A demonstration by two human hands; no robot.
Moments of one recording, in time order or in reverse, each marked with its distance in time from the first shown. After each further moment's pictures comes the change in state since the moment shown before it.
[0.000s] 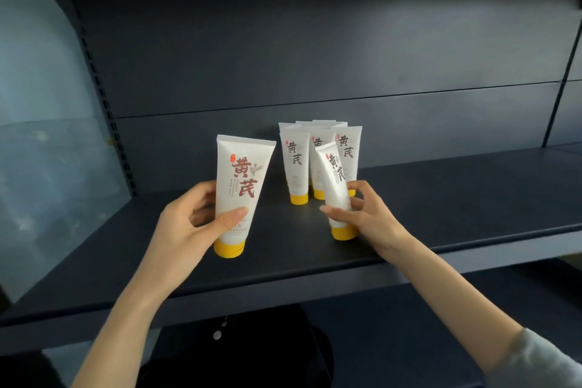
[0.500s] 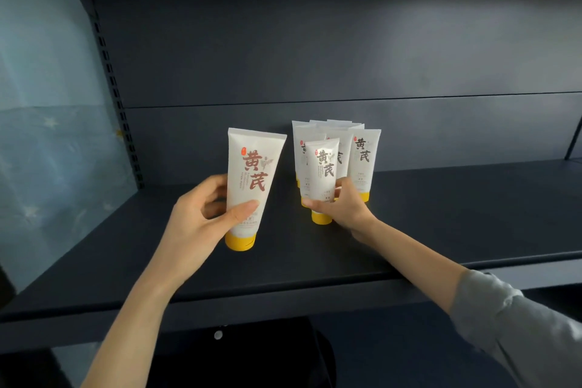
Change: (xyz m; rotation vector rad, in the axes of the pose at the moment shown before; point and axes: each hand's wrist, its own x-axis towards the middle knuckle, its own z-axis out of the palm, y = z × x) left_hand 0.018 -0.015 -0.002 -0.037 0.019 -0.007; right_hand 0.070 0.011 0.037 -0.318 0.046 0.031
